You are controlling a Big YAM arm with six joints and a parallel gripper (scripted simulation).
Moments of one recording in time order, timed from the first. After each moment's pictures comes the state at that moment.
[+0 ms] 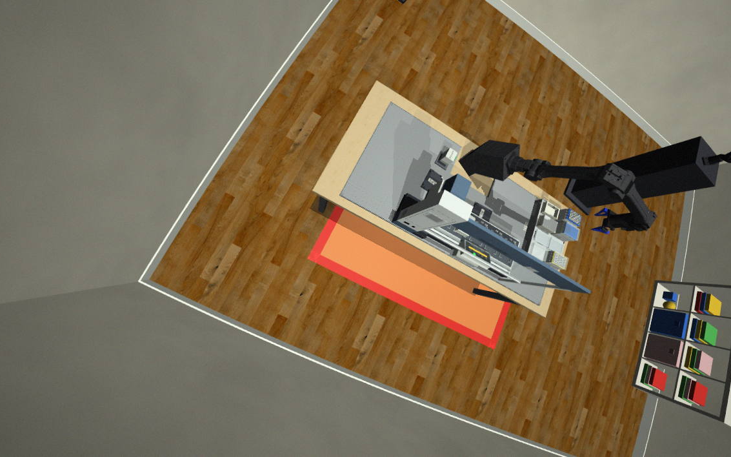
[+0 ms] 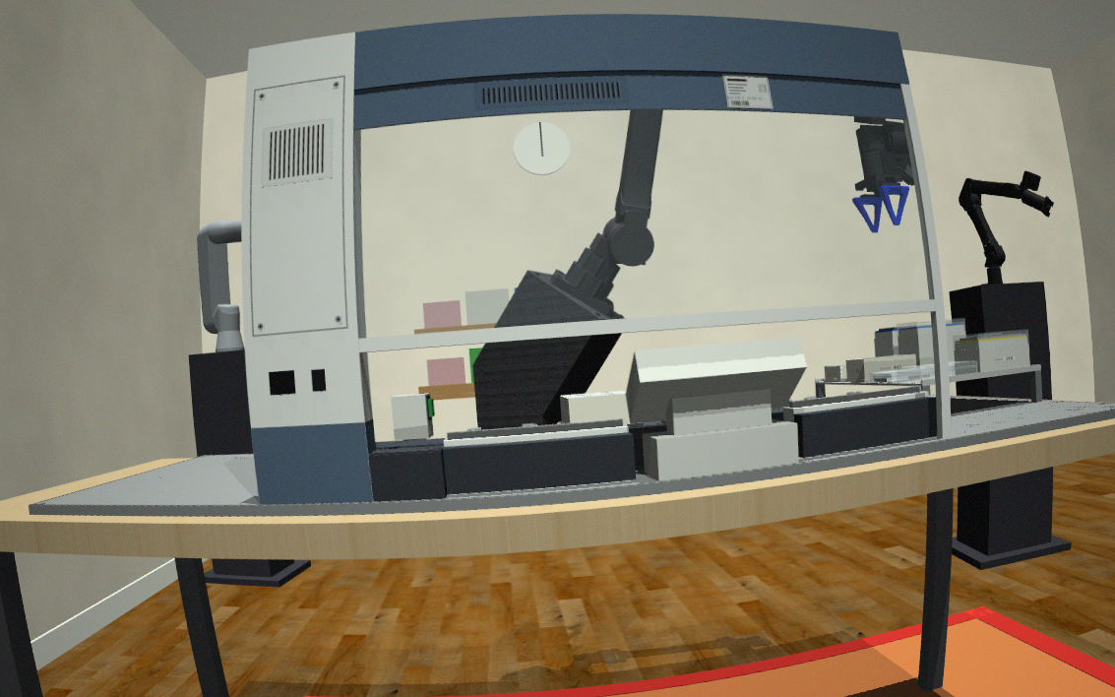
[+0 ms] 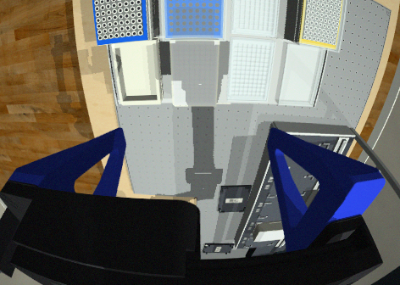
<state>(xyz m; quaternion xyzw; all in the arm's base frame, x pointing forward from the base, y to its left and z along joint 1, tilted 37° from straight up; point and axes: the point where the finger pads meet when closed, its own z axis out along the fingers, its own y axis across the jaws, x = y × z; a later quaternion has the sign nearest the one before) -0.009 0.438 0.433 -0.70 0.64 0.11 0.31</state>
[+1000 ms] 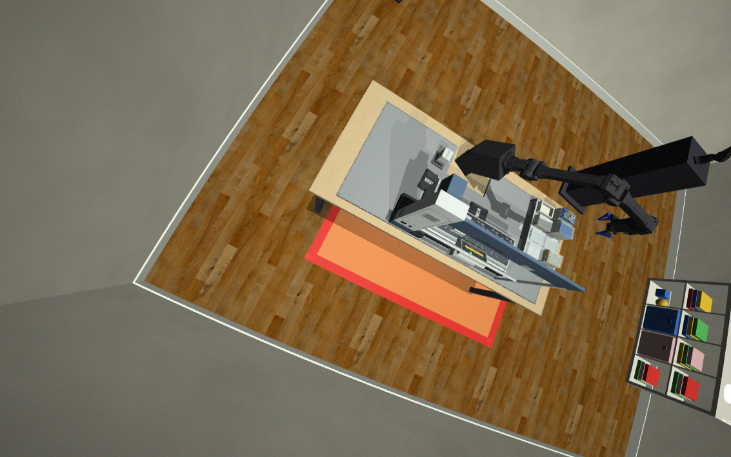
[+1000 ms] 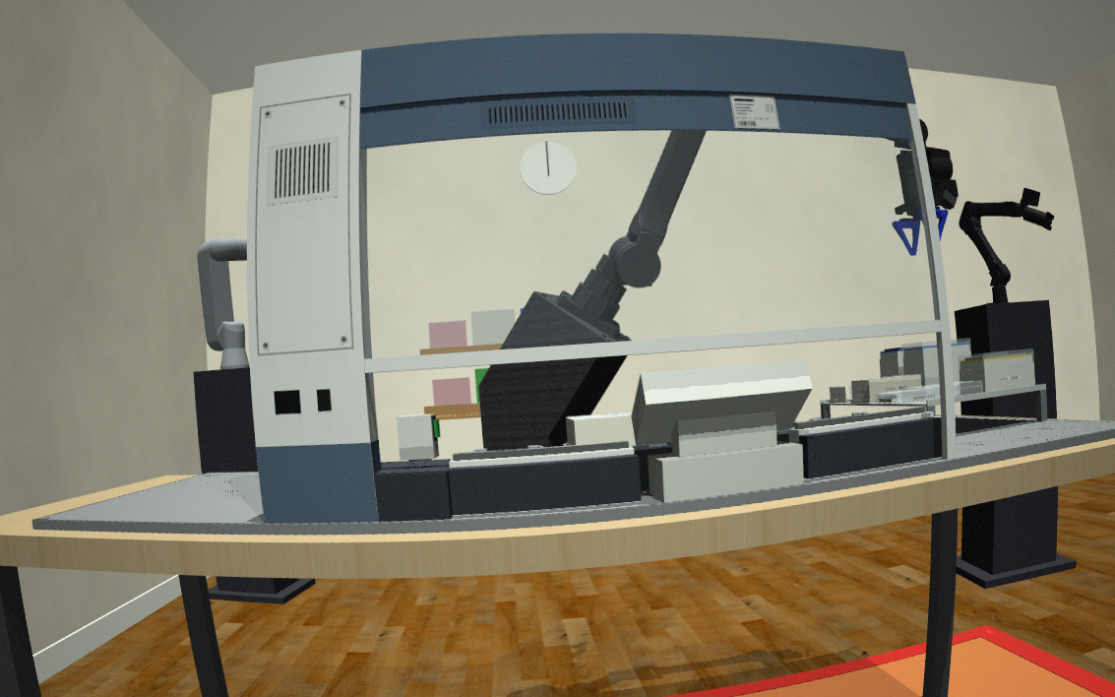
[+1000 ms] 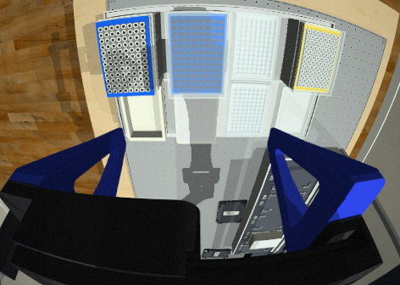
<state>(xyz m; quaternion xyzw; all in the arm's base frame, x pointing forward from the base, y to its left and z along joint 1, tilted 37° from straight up) -0.029 0.514 0.475 -0.70 0.64 0.10 0.31</state>
